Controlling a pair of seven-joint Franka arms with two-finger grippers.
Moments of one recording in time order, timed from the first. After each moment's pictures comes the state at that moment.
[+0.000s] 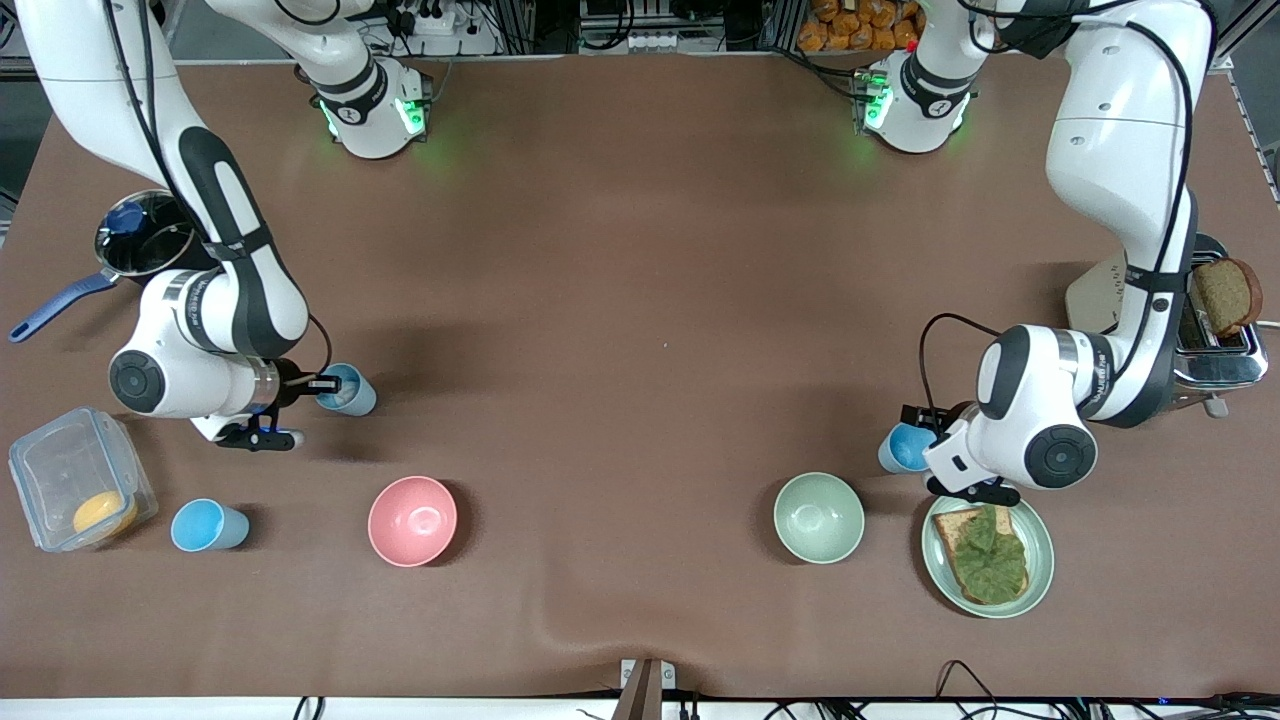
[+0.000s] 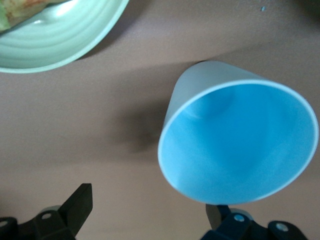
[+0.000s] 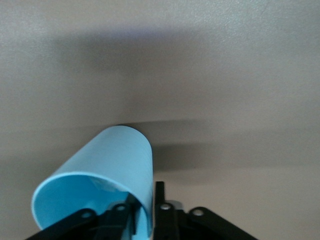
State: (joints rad) left arm -0.07 0.74 -0.09 -1.47 0.10 1.85 0.00; right arm 0.03 0.50 -0.06 -1.90 0.14 2.10 -0.05
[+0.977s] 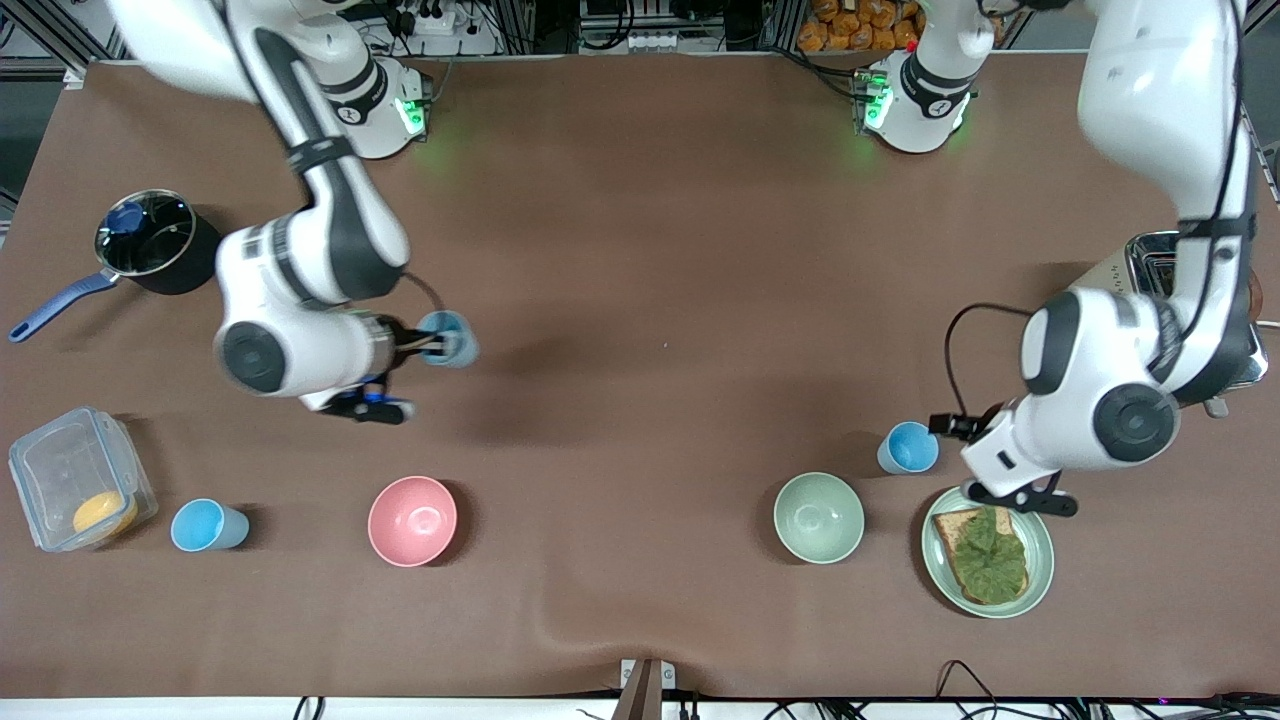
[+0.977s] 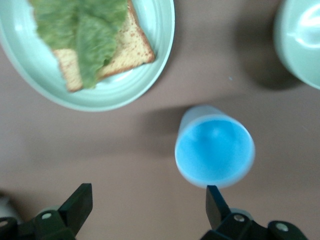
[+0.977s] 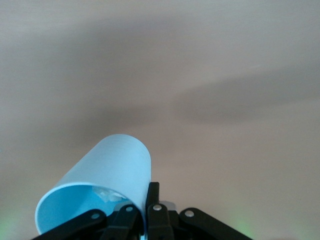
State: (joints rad) left arm -0.06 0.67 -0.08 -1.44 0.10 1.93 0.00; right arm 0.37 0.42 -0.05 -1.71 0.29 1.79 0.40
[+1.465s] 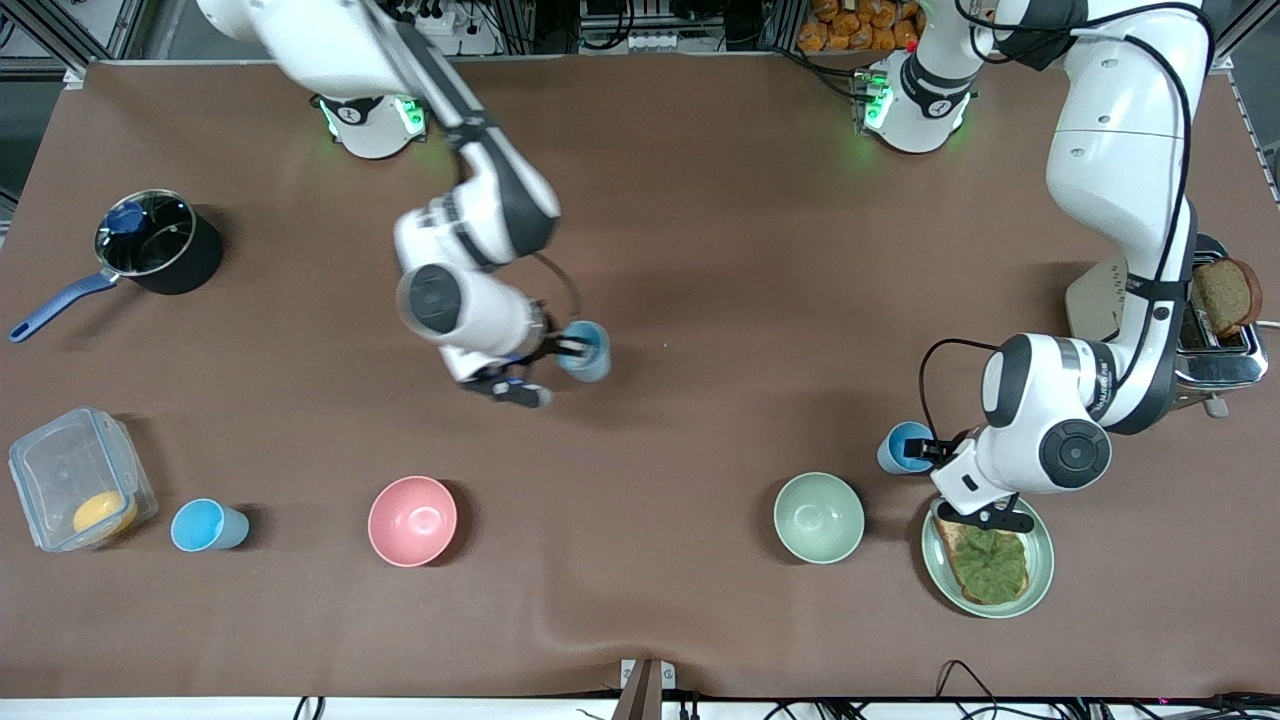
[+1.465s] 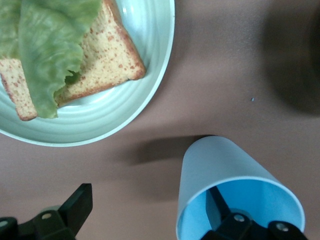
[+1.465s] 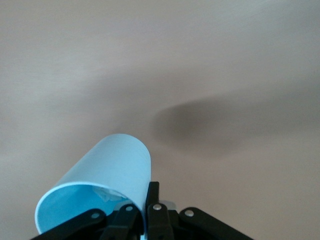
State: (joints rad) left arm -0.06 0.77 -0.08 -1.44 0.10 2.03 0.00; right arm 0.67 0.56 -0.04 -1.71 0.43 2.28 0.68
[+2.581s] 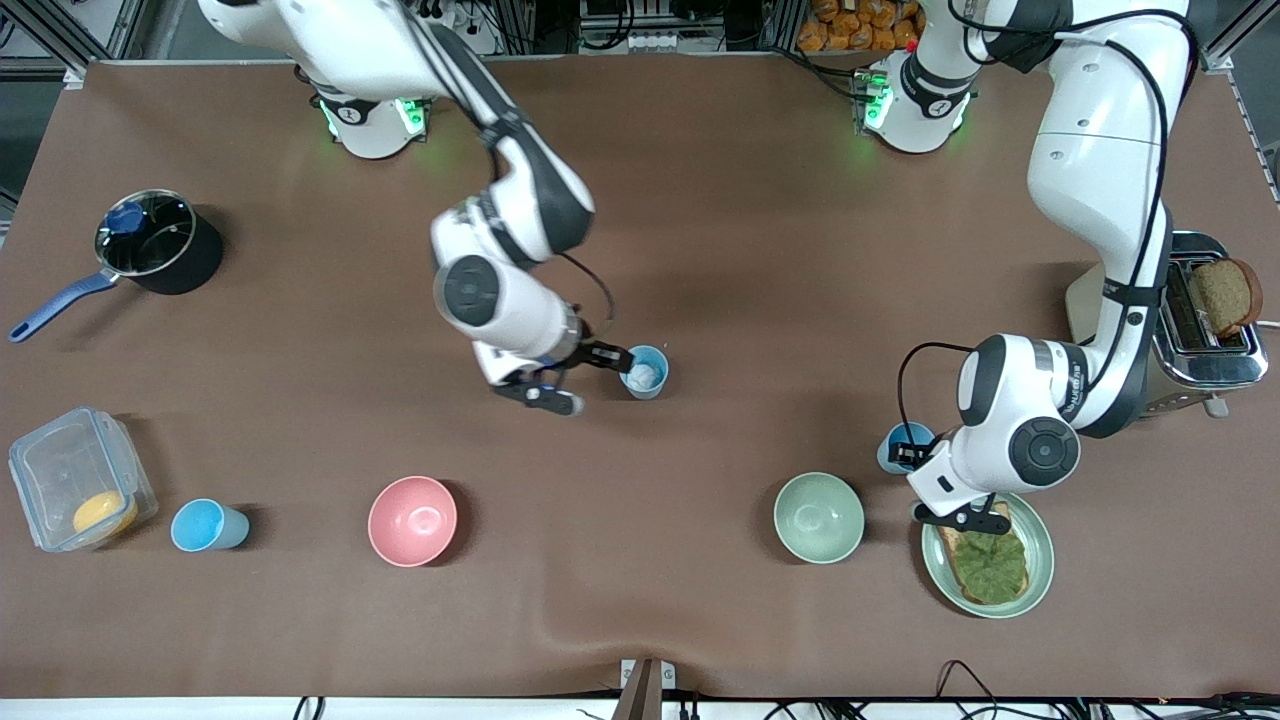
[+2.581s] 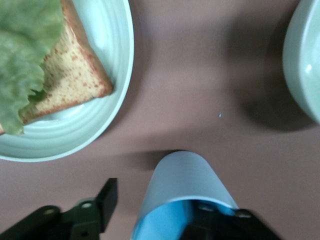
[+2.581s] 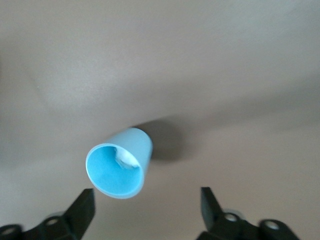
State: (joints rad) left arm -0.10 0.79 -0.09 -1.42 0.10 2.07 -0.04; right arm 0.66 0.51 -0.14 -1.57 0.44 2.04 0.62
